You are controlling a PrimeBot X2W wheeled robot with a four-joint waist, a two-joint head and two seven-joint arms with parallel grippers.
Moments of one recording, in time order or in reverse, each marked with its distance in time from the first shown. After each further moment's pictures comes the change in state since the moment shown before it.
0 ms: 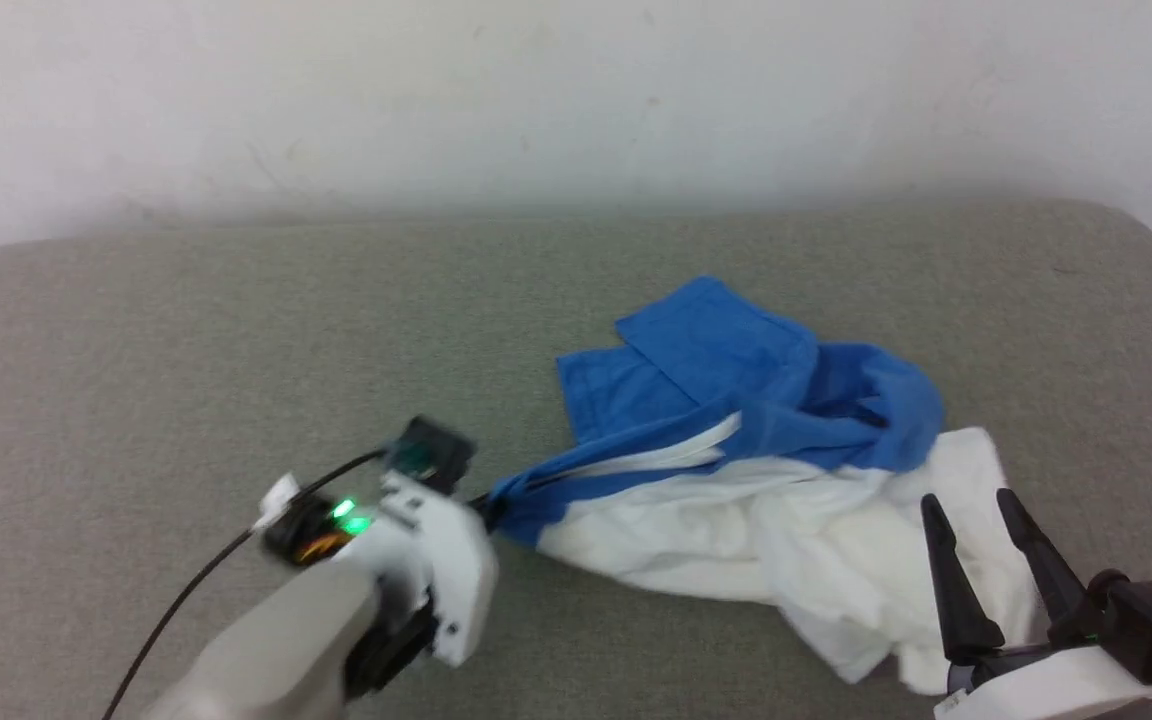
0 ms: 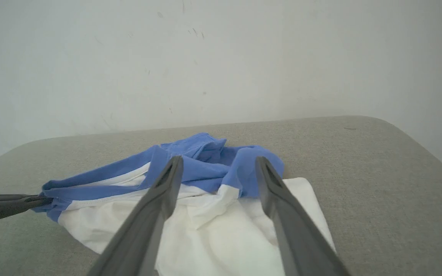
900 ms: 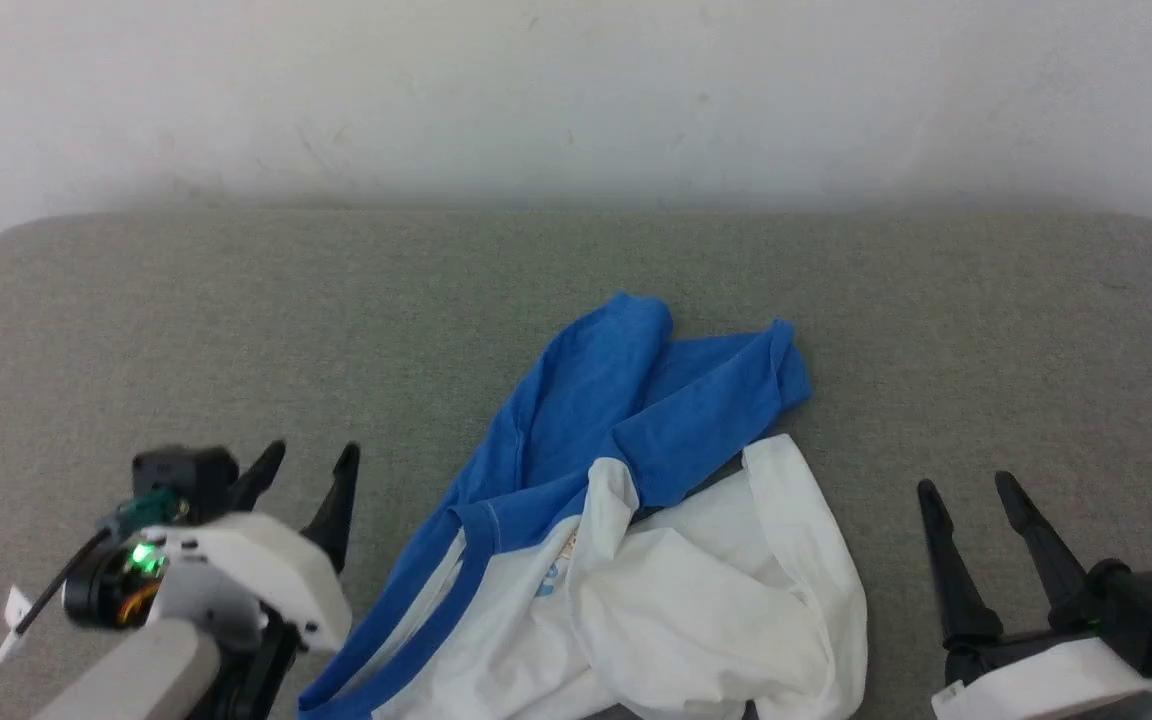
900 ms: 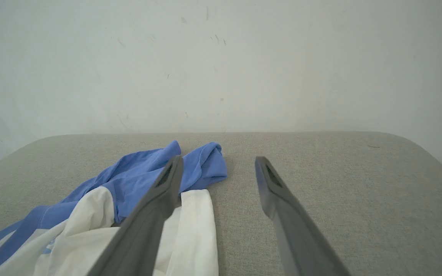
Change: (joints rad) left arm 0.377 0.333 0.305 -0.585 -0.150 0.383 -0.184; right arm 0.004 0.000 0.006 -0.047 -0.021 0.000 0.015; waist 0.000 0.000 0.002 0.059
